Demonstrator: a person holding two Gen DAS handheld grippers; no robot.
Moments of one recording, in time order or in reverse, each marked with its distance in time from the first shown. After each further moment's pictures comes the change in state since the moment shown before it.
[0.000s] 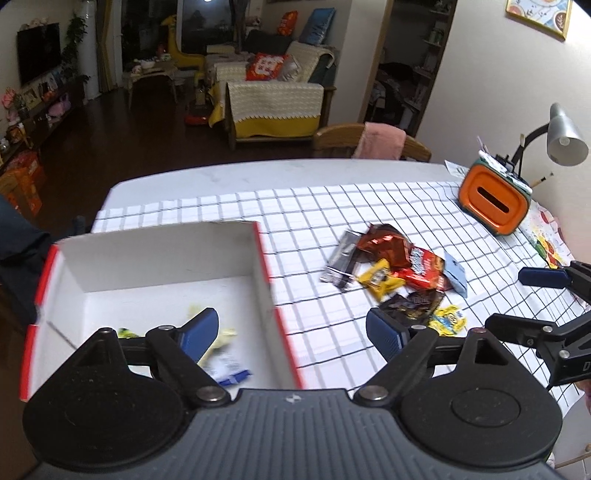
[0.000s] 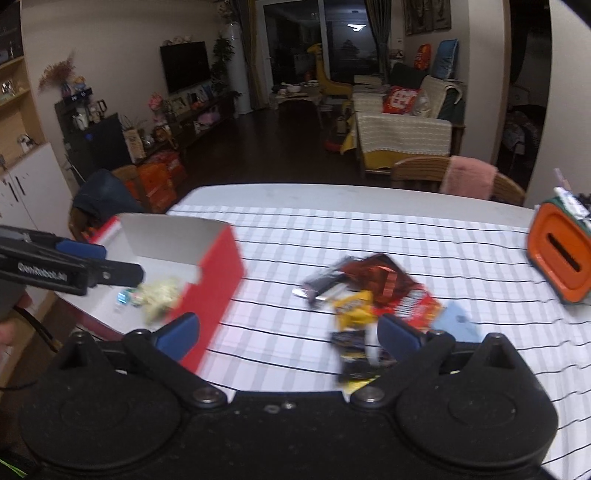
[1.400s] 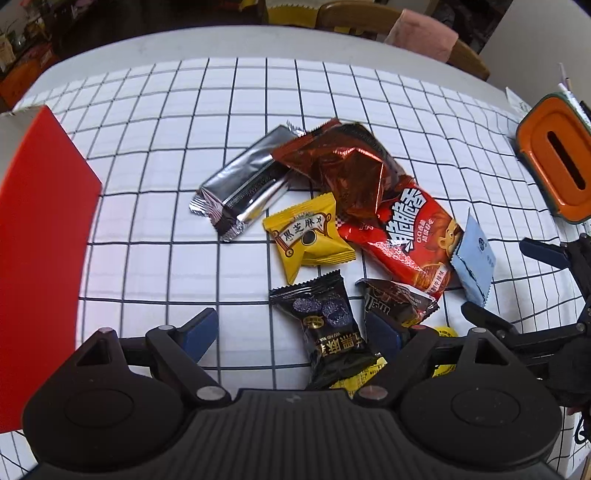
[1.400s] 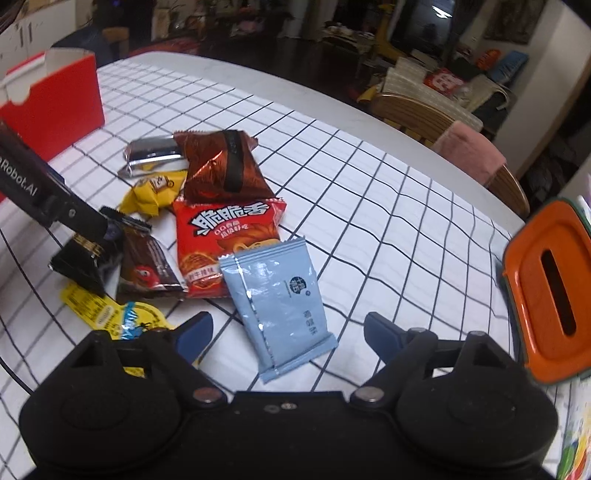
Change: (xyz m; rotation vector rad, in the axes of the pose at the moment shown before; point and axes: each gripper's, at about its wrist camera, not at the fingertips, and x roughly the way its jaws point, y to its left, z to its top) left arm 0.215 -0.138 0.012 -0.210 0.357 0.110; right arm 0.147 -0.184 -0.036 -0.415 0.218 -0.044
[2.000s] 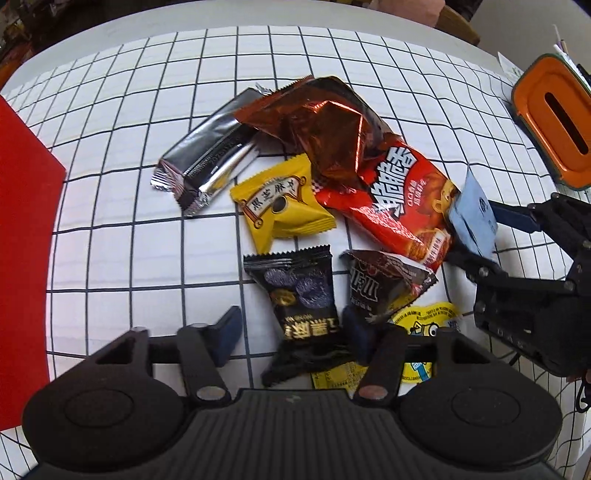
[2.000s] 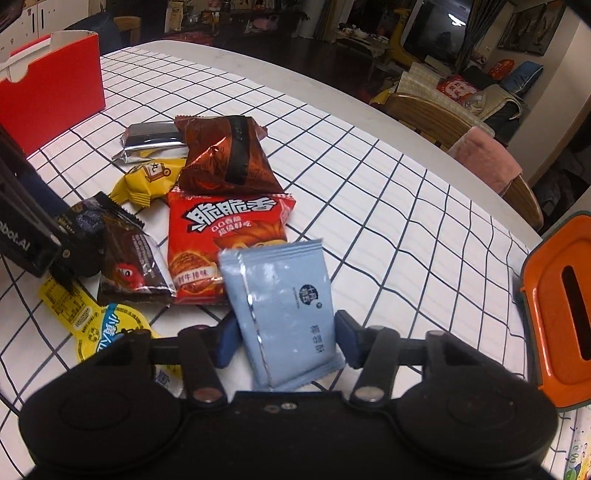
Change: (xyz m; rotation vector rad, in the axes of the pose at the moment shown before) left arm 0.024 -0.014 -0.005 0.064 0.062 -0.015; right arm 0.024 0.002 0.001 -0.039 -0.005 0.009
